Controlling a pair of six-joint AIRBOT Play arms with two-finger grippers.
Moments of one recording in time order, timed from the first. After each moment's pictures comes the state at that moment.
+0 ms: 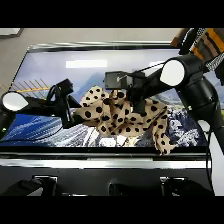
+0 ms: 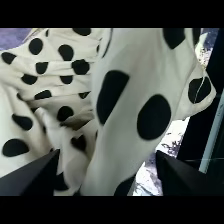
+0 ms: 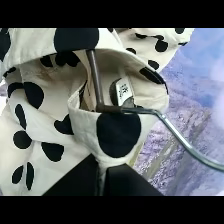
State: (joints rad) left arm -0.28 -1.09 1.09 0.92 -1.16 -0.45; right arm 0.49 -1.29 1.63 -1.34 1.39 0.43
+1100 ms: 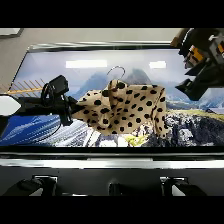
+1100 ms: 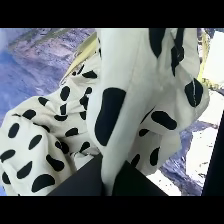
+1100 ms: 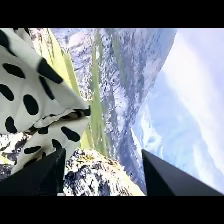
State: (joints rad) left arm -0.31 -1.00 1.09 0.90 -1.04 -0.41; right arm -0.06 -1.08 1.62 -1.24 1.45 0.62
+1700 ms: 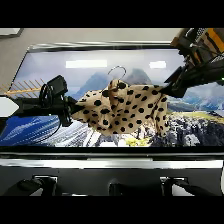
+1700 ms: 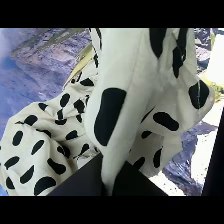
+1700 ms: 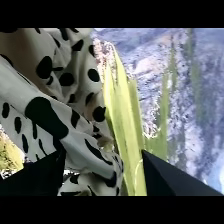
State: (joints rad) left arm -0.31 -0.99 1.09 0.90 -1.03 -0.41; right arm -0.12 -1.33 1.62 -0.94 1.52 0.48
